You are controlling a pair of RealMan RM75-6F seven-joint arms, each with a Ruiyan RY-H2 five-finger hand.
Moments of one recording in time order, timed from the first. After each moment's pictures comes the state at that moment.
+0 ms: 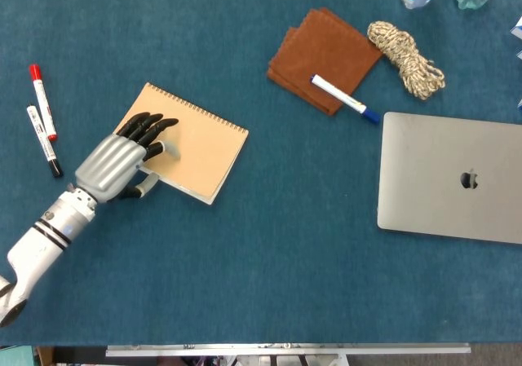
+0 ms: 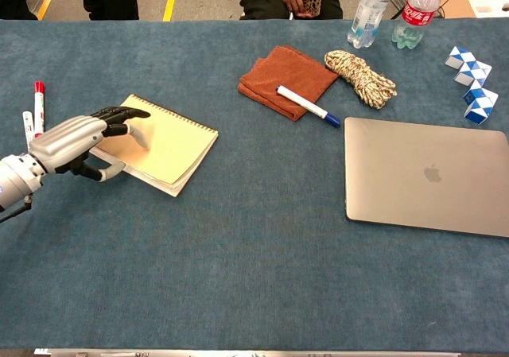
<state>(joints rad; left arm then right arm) -0.51 -1.64 0.13 -0.90 1.71 1.21 -0.53 0.04 -1.10 0.06 -1.57 -1.55 1.56 0.00</state>
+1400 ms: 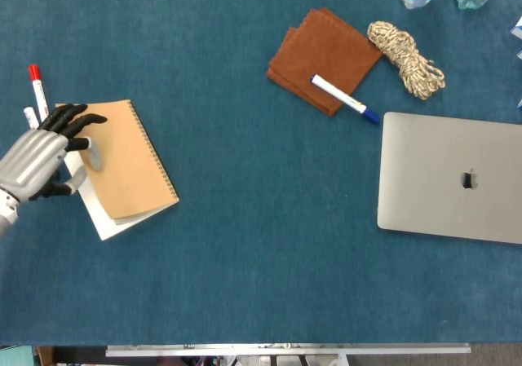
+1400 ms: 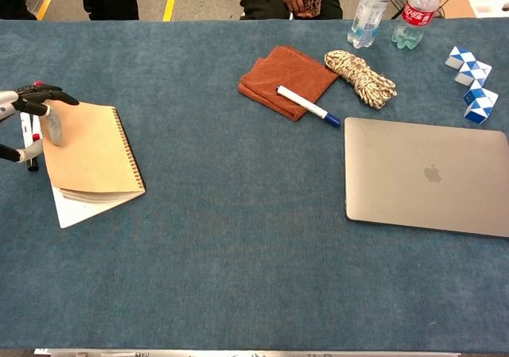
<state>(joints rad) -0.49 -1.26 0.17 -1.21 1.67 1.20 -0.61 0.06 -1.12 0.06 -1.58 -1.57 1.54 -0.01</state>
